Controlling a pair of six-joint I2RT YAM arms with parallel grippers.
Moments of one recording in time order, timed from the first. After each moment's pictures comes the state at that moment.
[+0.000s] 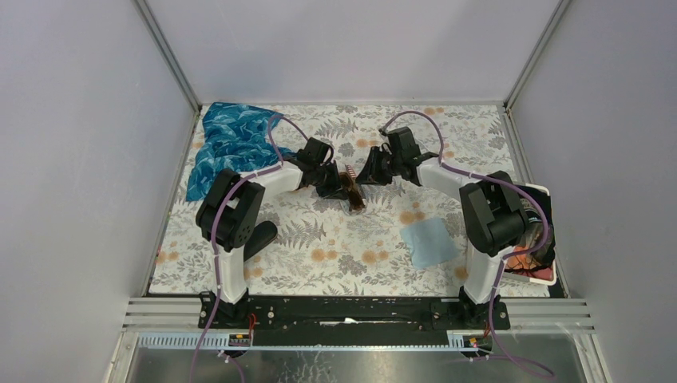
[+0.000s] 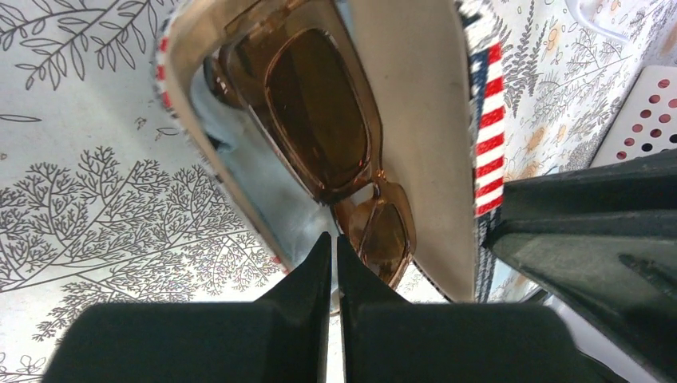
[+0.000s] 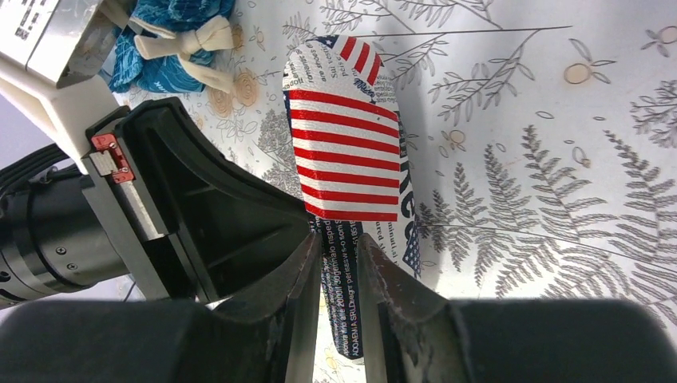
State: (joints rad) left arm -0.47 1.95 1.23 -0.24 0.38 -0.73; right arm 0.44 1.87 1.20 -0.14 -0.41 0.63
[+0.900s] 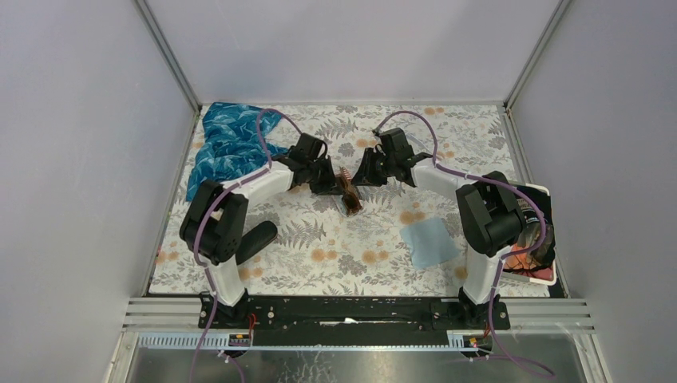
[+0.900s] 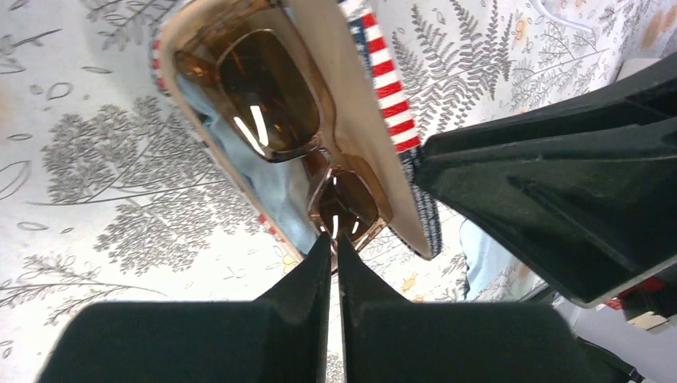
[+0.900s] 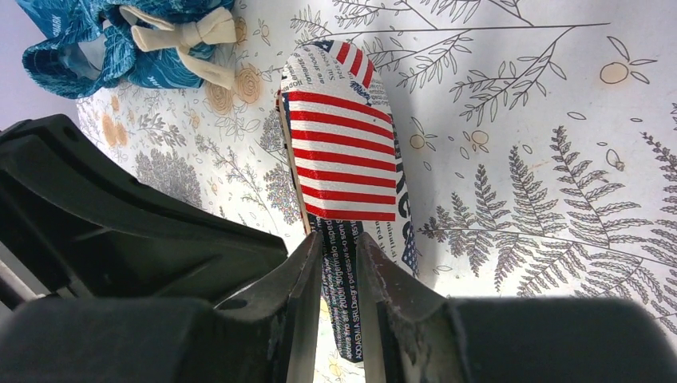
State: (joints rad) left arm -0.46 1.82 1.21 -0.32 0.33 -0.68; right arm 0.49 1.88 1.22 -0.15 -0.35 0.62
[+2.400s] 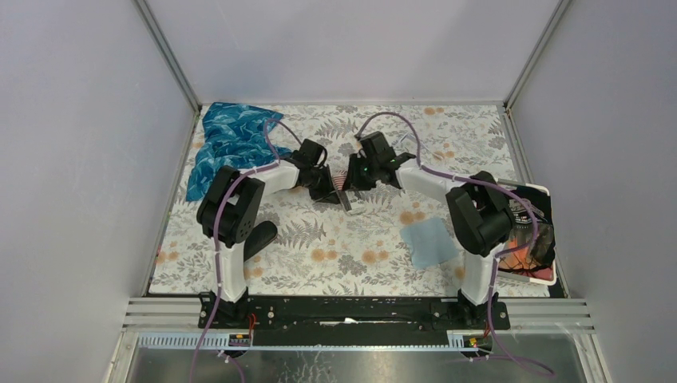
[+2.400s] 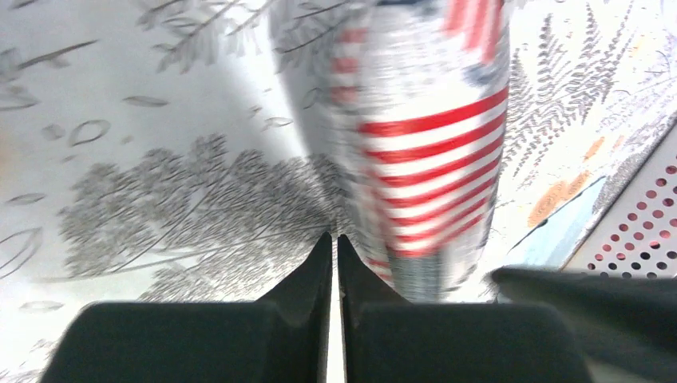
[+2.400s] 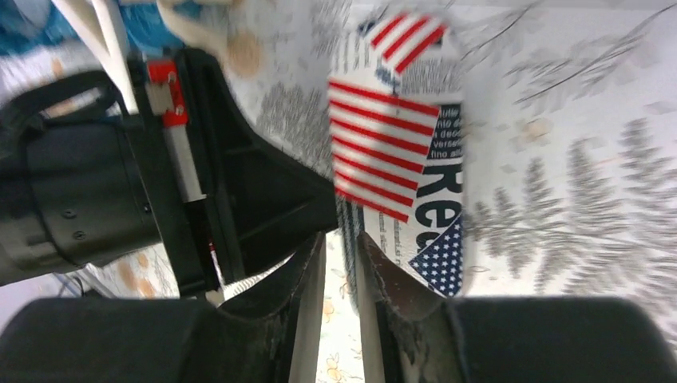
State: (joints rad) left arm -0.42 1.98 1.22 -0.33 0.38 -0.69; right arm 0.58 1.90 1.30 -0.24 -0.24 0.57
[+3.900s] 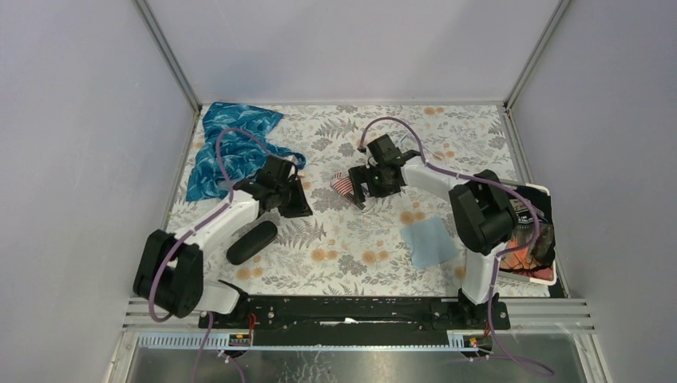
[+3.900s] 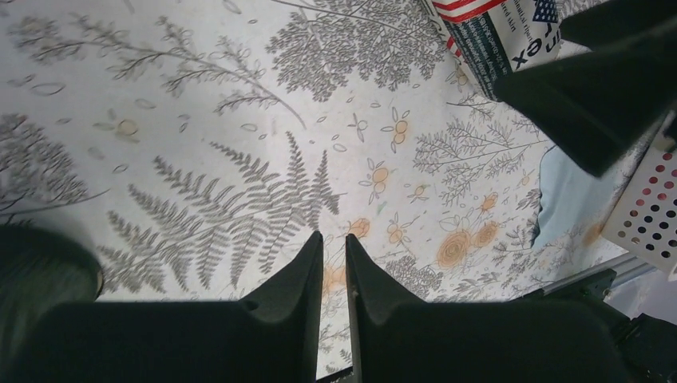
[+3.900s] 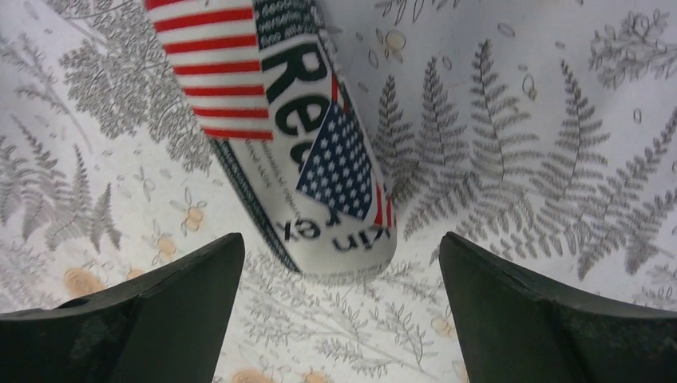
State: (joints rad) left arm -0.41 1.42 0.89 -0.46 0.23 -0.63; right arm 0.56 1.89 1.29 -0.48 -0.17 0.22
